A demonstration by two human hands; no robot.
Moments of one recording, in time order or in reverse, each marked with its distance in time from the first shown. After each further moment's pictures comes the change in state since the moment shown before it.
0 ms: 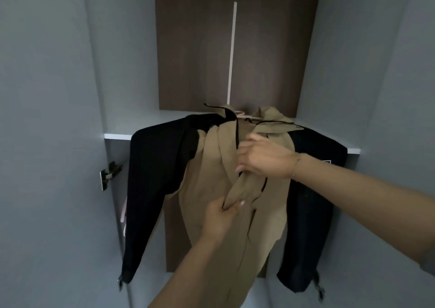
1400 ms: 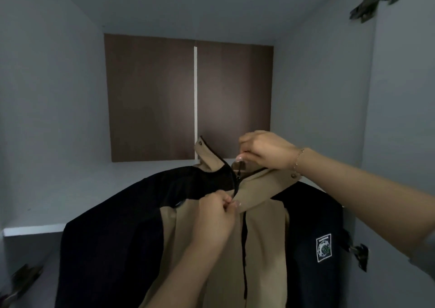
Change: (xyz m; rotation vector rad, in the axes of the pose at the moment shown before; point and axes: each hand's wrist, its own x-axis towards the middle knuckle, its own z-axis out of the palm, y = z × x) left_hand 0.158 0.084 0.029 0.560 -0.043 0.430; right_hand 0.025 0.166 0.008 0.150 0.018 0.365
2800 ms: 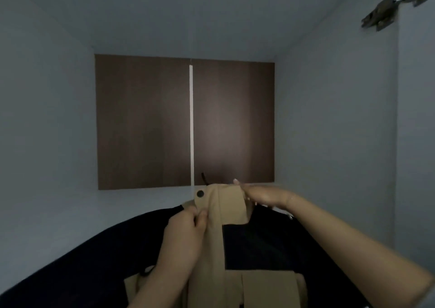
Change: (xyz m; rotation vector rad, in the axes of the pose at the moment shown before) left_hand 0.083 -0.029 -0.004 0.049 0.060 -0.126; right_hand 0.030 0.049 0.094 0.884 -0.435 0.744
